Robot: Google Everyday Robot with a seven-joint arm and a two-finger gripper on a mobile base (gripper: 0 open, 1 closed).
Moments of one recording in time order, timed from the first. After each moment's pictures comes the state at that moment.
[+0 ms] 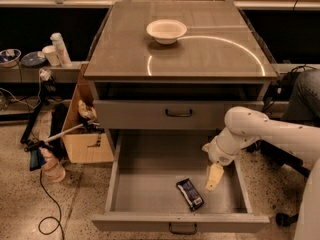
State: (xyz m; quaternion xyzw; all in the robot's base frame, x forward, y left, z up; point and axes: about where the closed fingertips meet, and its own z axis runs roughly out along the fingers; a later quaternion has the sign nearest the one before) arm 0.524 -0.181 0.501 -0.62 0.76 0.17 0.09
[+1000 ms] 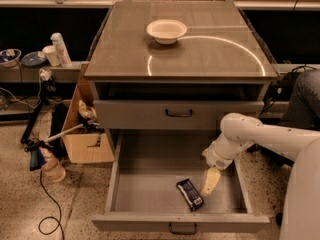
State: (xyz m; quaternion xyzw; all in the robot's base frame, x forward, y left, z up) arm 0.525 -0.179 0.466 -0.61 0.77 0.17 0.07
